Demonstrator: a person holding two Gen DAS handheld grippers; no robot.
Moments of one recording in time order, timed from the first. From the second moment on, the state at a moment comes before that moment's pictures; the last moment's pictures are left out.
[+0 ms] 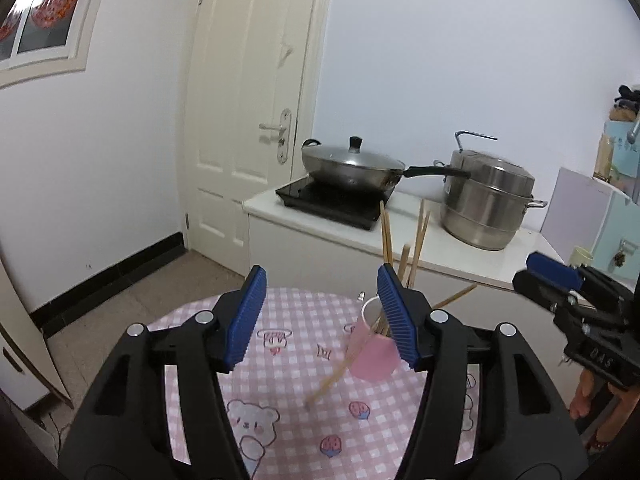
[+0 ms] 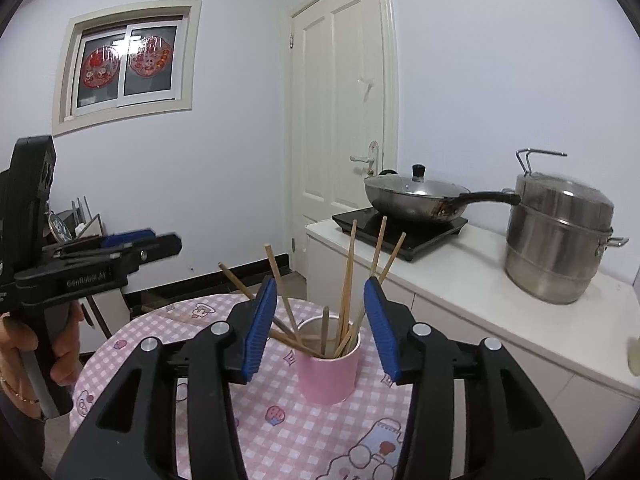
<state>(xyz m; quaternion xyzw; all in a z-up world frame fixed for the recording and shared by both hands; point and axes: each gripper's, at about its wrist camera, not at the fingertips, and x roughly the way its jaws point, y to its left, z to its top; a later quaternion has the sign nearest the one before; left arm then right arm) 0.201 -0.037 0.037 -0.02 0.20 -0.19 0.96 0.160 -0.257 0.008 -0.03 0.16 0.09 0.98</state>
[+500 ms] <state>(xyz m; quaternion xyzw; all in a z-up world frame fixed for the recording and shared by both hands) 0.189 -0.019 0.040 -0.05 0.17 -0.19 0.97 0.152 -0.257 -0.007 -0.02 0.17 0.10 0.98</state>
